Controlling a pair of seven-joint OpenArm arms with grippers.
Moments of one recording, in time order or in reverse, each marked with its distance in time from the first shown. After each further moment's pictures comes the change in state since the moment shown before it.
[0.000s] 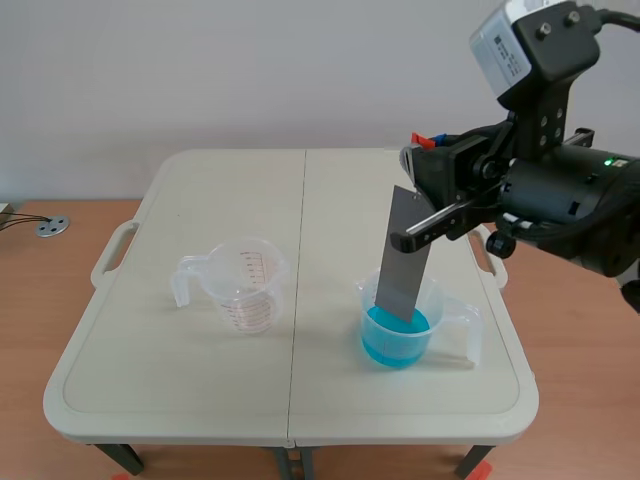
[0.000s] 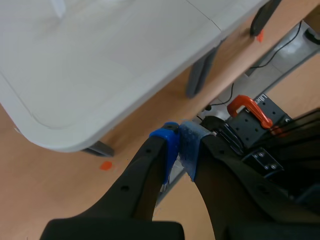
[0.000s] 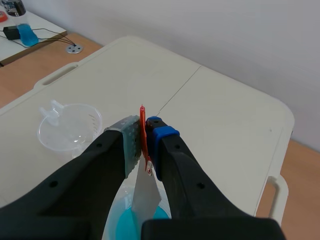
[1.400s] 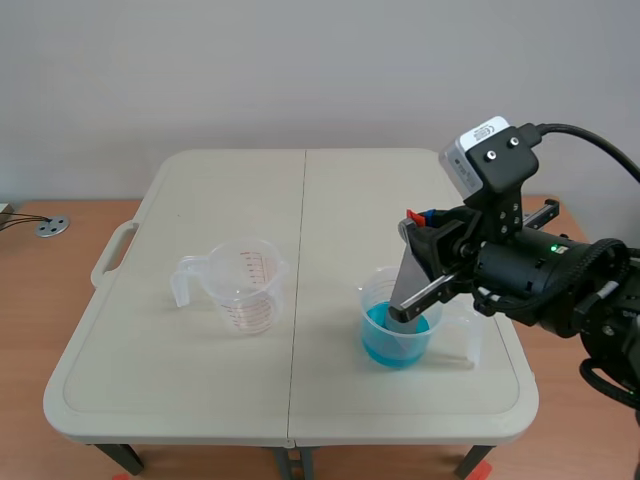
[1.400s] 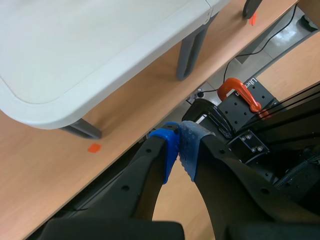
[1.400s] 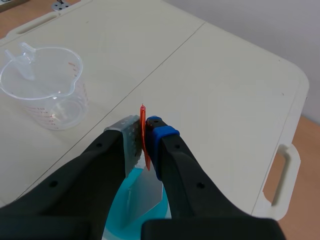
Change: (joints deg) left arm 2.6 0.0 0.0 0.0 0.0 0.0 0.8; right arm 0.5 1.6 0.0 -15.2 -15.5 -0.6 16.3
